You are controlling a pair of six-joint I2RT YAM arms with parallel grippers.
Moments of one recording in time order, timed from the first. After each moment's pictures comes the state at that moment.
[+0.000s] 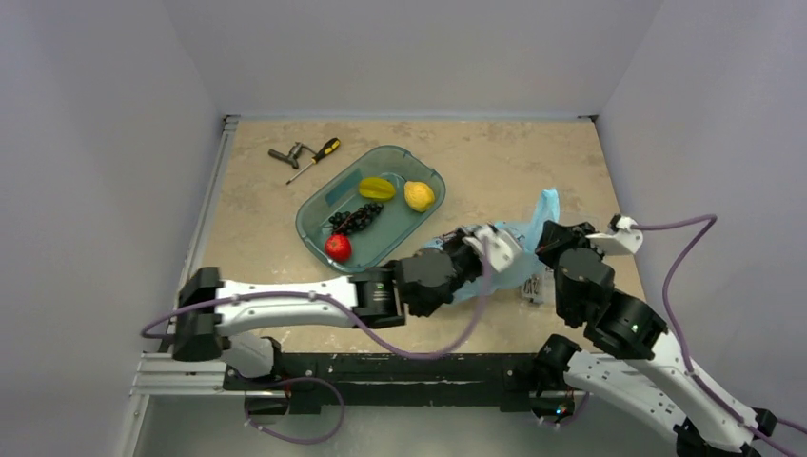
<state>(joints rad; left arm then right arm) -1.42 1.61 1.29 0.28 -0.60 0.47 0.84 0.47 0.83 -0.64 1.04 0.88</state>
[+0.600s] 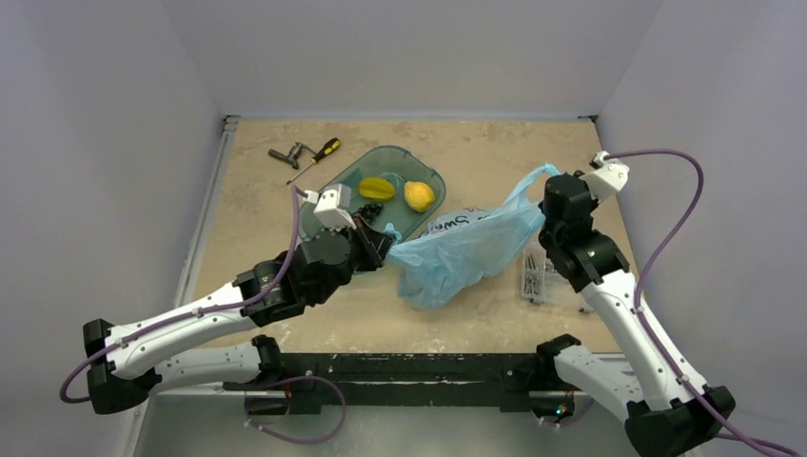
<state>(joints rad) -1.12 0.95 0.96 -0.32 -0.57 -0.84 0.37 0.90 0.93 -0.46 0.86 0.63</state>
